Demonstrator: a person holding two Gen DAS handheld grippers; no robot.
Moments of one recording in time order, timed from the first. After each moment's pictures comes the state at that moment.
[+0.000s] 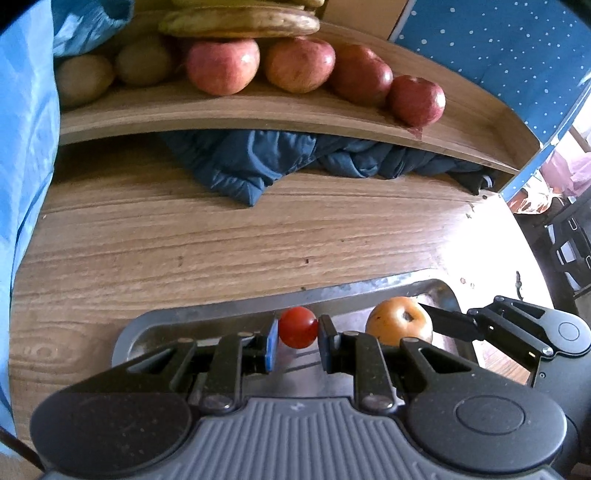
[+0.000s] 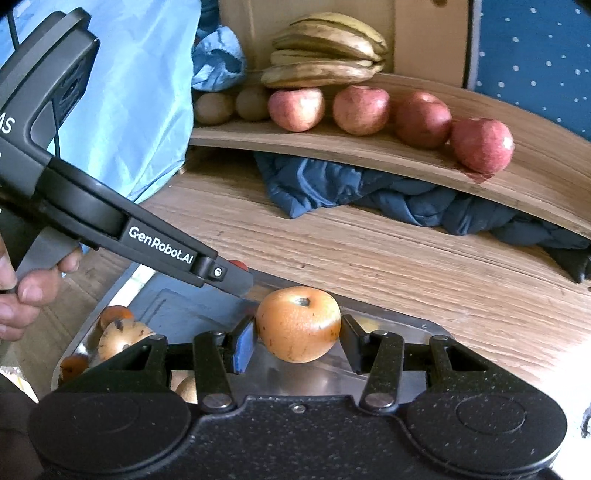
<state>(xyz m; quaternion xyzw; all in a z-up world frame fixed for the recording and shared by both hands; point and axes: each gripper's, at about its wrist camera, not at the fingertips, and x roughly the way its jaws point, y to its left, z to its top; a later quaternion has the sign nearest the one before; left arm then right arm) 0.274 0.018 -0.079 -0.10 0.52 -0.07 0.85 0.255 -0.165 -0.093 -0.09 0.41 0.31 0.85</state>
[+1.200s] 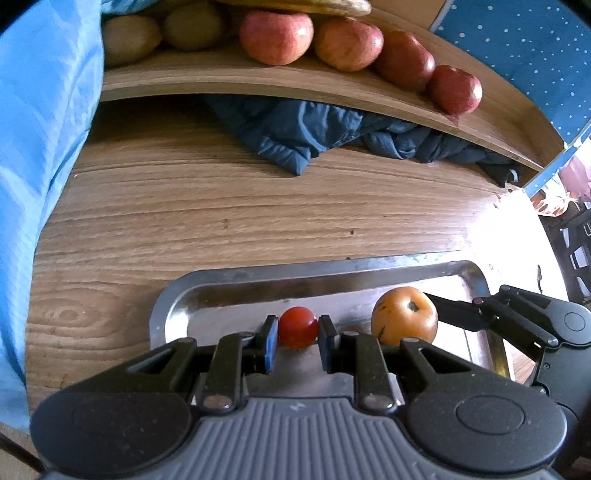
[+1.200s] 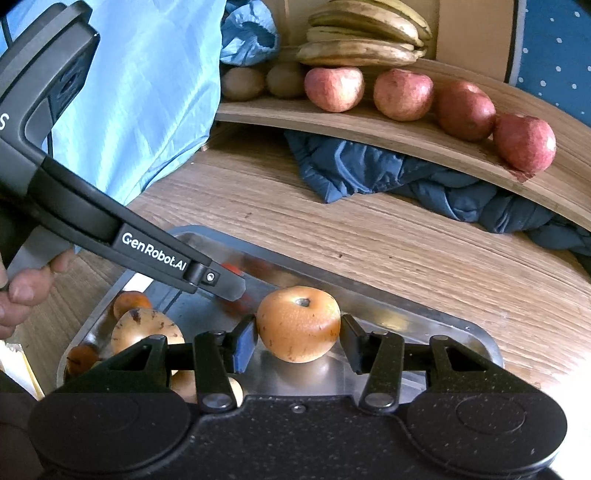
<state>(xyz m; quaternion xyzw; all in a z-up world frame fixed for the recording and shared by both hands) 0.261 0.043 -0.091 -0.11 0.55 -0.04 0.83 0.256 -0.145 -0.106 -0.11 0.42 0.34 0.83</state>
